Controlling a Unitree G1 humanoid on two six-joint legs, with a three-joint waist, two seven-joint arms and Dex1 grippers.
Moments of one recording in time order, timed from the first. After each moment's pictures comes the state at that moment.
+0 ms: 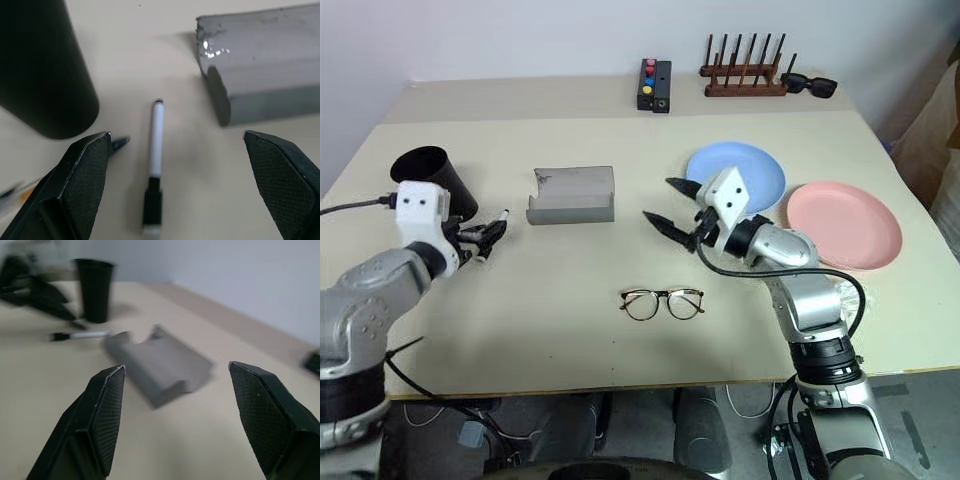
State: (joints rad) left arm -0.36 0.54 0.31 -0.39 -0.51 1.18 -0.07; right arm -0.39 -0.46 0.10 -0.20 0.34 0.27 0.80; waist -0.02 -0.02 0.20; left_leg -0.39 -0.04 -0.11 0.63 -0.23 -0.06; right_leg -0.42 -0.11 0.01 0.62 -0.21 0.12
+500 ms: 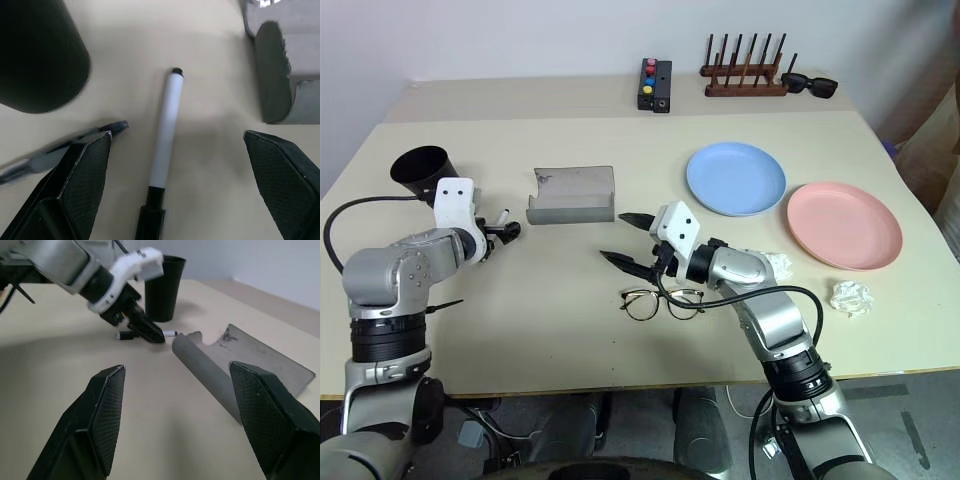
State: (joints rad) left arm -0.53 0.44 0.22 -0.11 -0.37 1.28 0.00; right arm -0.36 -0.37 0.22 -0.24 0.31 0.28 0.78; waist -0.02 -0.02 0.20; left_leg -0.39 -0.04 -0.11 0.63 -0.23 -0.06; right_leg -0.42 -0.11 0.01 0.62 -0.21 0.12
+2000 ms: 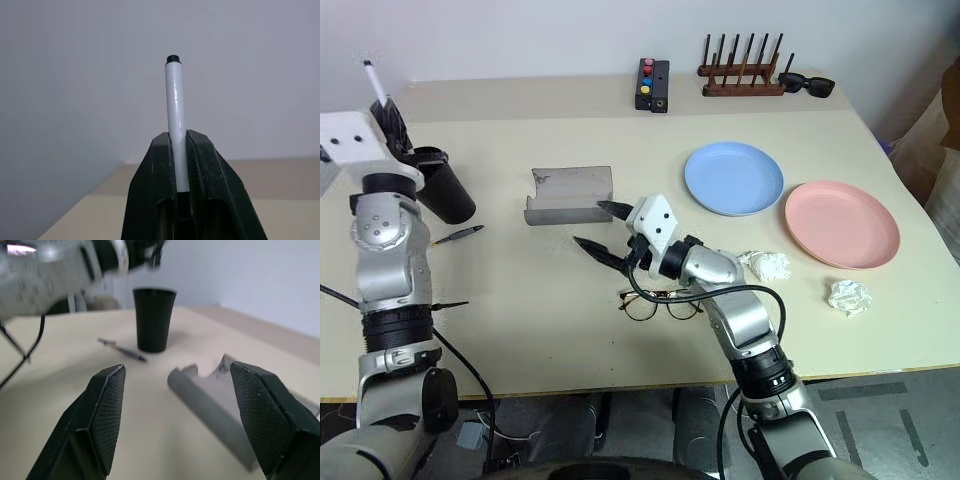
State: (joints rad) left arm -0.57 0.40 0.37 0.19 -0.07 -0.03 0.05; right arm -0.40 -0.19 0.24 -0.18 0.25 0.22 0.69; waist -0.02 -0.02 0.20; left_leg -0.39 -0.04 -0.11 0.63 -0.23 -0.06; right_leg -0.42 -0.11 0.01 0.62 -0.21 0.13
